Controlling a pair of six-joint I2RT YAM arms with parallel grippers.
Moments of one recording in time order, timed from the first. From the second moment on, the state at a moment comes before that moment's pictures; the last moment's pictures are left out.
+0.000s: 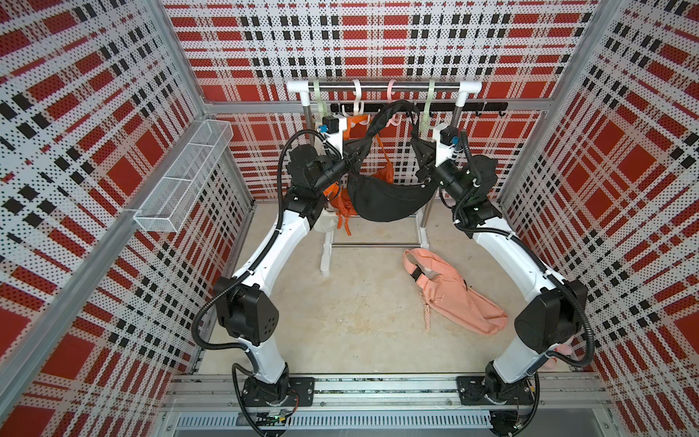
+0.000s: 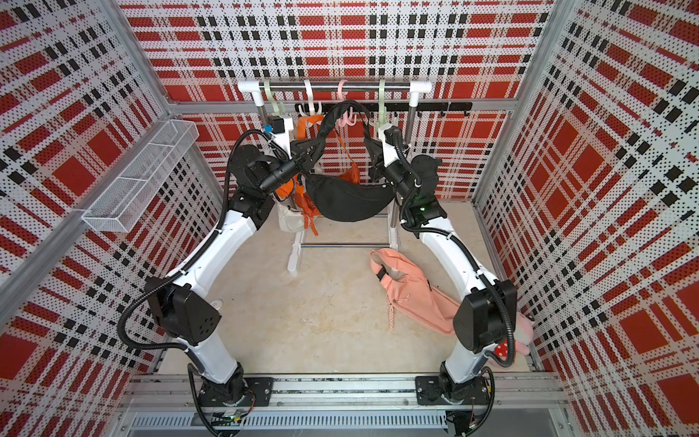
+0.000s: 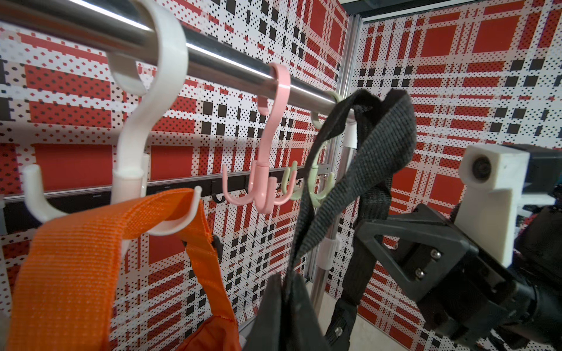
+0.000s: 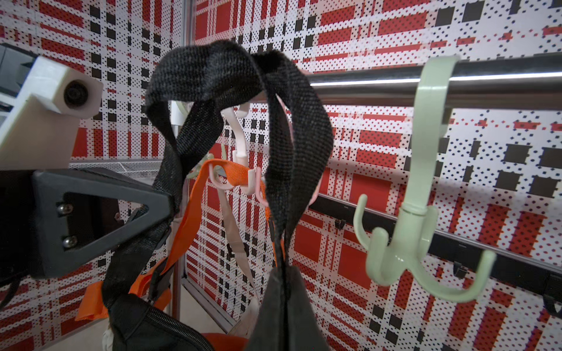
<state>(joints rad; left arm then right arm) -0.36 1.74 1.79 0.24 0.48 -0.27 0.36 1.66 1.64 0.39 -0.31 -0.04</state>
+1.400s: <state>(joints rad) -0.56 1.05 0.90 -0.05 0.49 -0.38 0.50 0.98 1.05 -0.42 -0.27 0.16</state>
